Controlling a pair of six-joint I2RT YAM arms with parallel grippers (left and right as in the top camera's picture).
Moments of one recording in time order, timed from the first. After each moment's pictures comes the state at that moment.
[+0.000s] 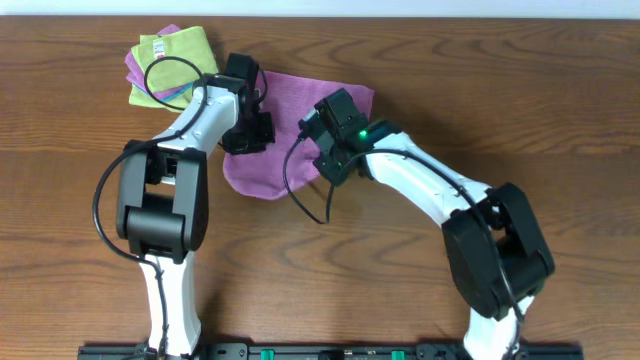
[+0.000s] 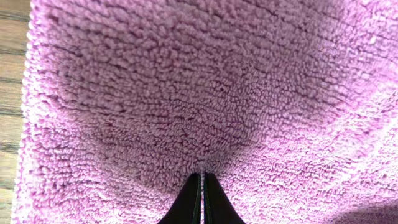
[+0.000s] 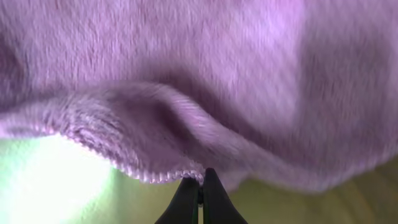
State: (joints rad) left arm -0.19 2.20 1.61 -0.86 0.18 -0.33; right arm 0.58 1.98 1.39 -0.61 -0.03 -0.23
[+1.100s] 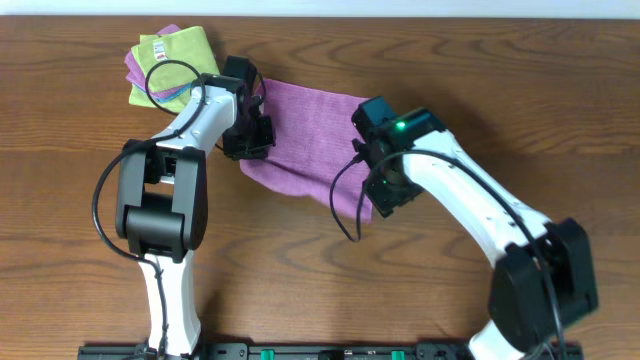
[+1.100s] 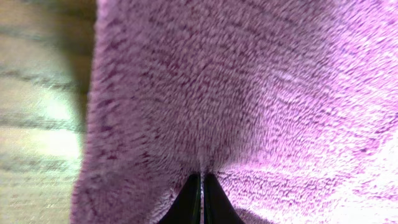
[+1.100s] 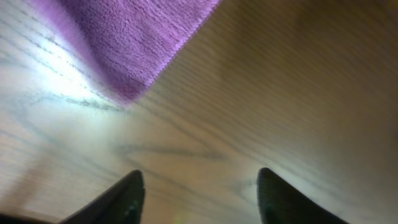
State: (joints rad) left arm -0.18 2.20 1.61 -0.93 0.25 -0.33; right arm 0.51 1.77 1.39 -1.23 0.10 -0.04
